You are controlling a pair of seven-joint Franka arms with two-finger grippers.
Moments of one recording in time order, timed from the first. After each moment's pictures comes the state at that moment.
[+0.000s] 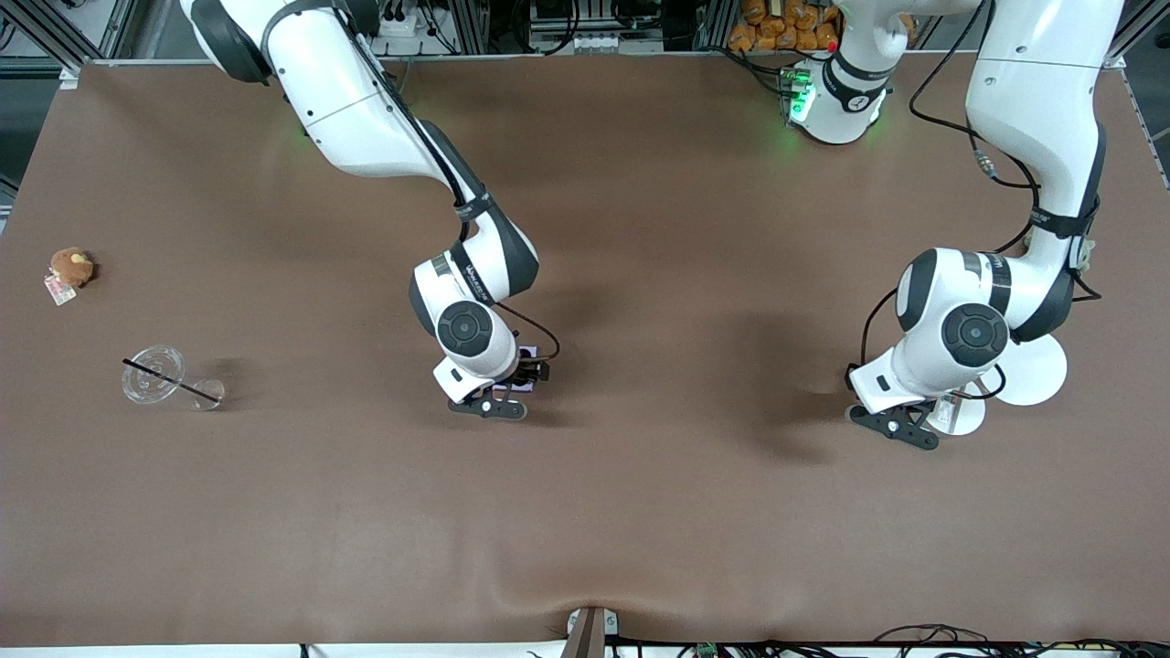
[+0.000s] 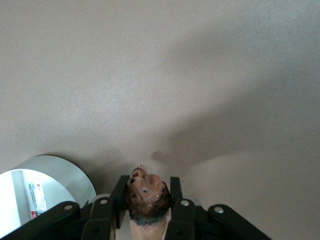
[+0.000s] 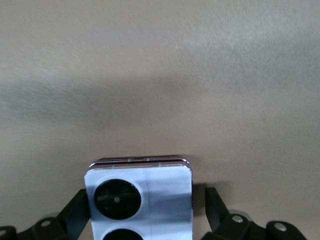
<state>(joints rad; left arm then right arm) -0.07 0.53 -0.06 -1.84 0.18 2.34 0.18 0.61 0.82 -0.05 -1.52 0.14 2.25 0.61</state>
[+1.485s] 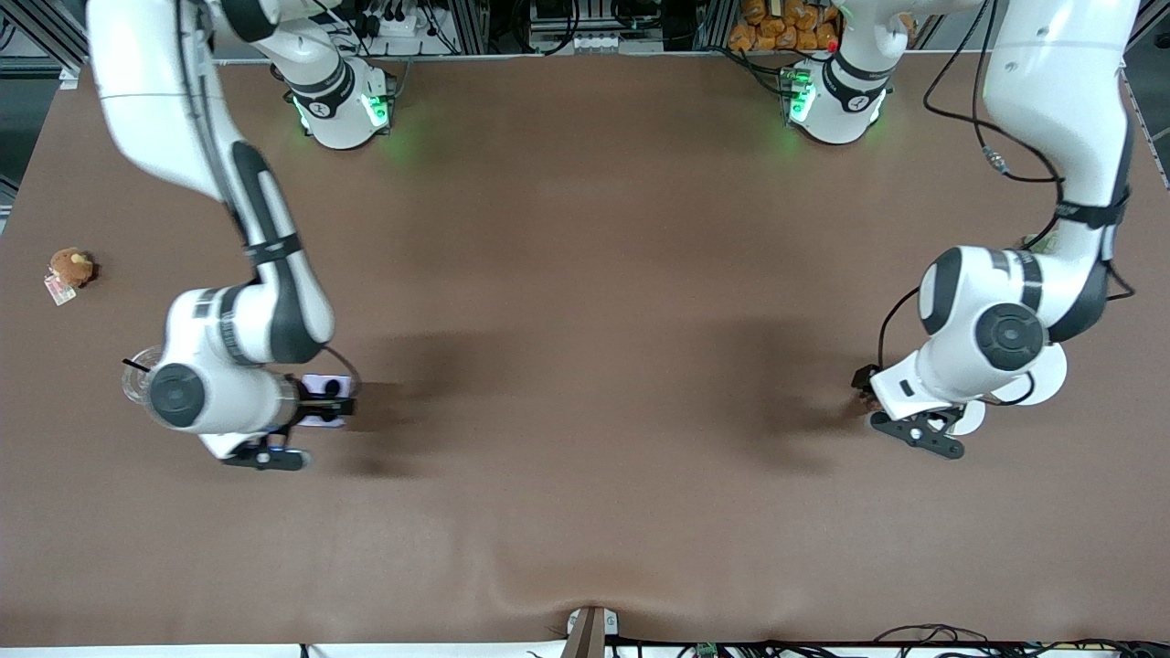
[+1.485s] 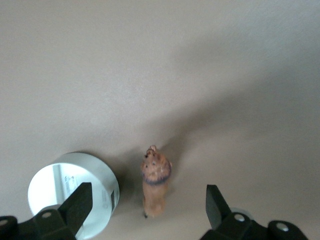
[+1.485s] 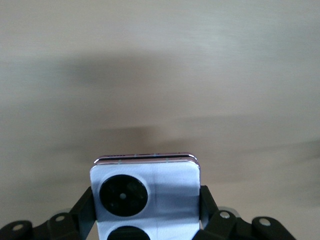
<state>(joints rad) -0.04 0.48 -0.08 -1.73 0.14 2.19 0.22 0.20 0.66 -0.17 -1.57 0.14 2.02 0.08</state>
